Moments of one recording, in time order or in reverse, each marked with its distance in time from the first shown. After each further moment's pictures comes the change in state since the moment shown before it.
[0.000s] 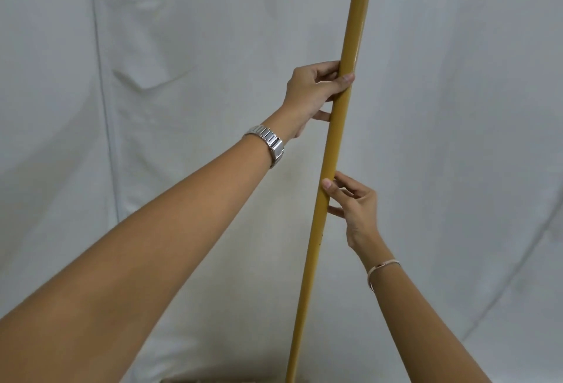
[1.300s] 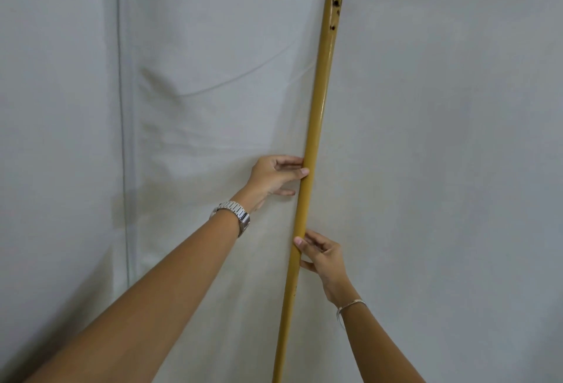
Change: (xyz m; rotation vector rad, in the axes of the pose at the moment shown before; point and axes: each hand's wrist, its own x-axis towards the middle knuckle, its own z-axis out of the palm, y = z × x) left_hand 0.057 -0.210 -0.184 0.051 0.093 -0.294; right_hand 0.100 0.200 0.115 -0.024 -0.208 0.311
